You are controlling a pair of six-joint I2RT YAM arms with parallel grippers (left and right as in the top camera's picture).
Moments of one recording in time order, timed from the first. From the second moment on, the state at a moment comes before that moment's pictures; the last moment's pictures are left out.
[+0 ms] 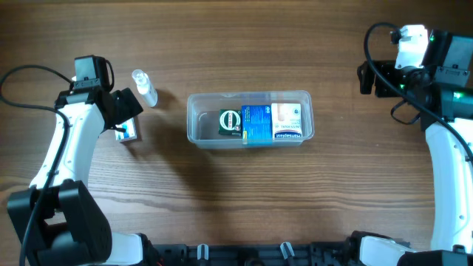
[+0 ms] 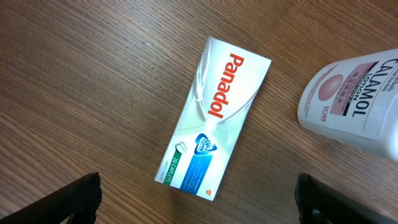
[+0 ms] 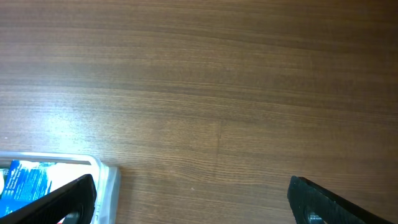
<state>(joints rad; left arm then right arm) 0.16 1.63 1.13 -0.76 -0.15 -0.40 -0.17 1.39 1.33 -0.78 -0.16 -0.17</state>
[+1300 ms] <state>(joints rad) 0.03 1.41 1.13 -0.60 0.04 -0.21 -0.17 1.39 1.33 -0.78 -0.16 -0.17</state>
